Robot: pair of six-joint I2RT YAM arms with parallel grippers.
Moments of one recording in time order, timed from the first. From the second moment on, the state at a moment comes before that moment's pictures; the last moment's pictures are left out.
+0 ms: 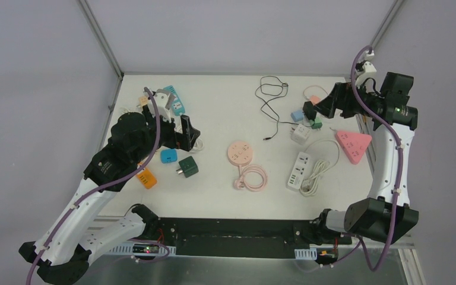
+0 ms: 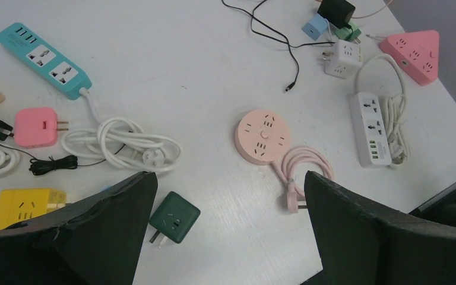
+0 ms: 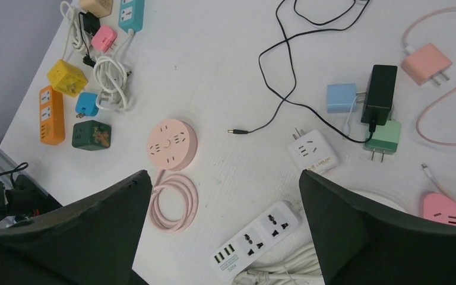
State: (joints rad) left arm -0.61 0.81 1.14 -0.53 -0.04 -0.25; right arm -0.27 1.30 1.48 -0.88 -0.82 -0.17
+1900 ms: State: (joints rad) left arm -0.13 0.92 1.09 -0.53 0.13 -0.26; right arm -0.41 1.29 1.37 -0.68 -0.91 0.14
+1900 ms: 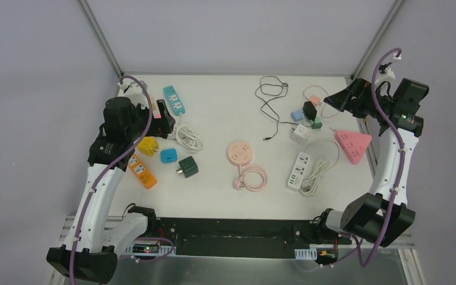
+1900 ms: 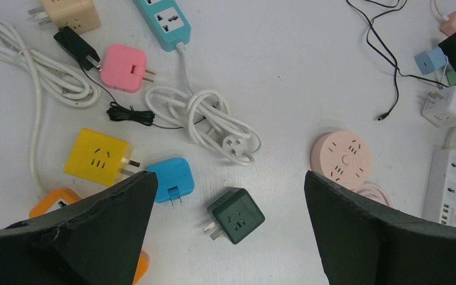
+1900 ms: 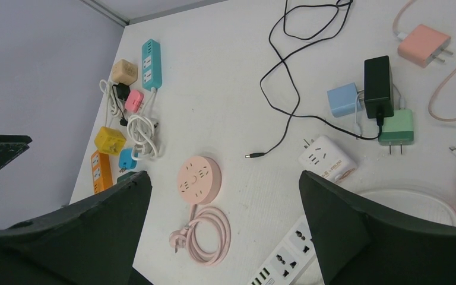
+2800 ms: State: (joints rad) left arm -0.13 0.91 1.06 -0.53 0.18 -0.26; right arm -0.41 1.29 1.37 -0.67 -0.94 0.14
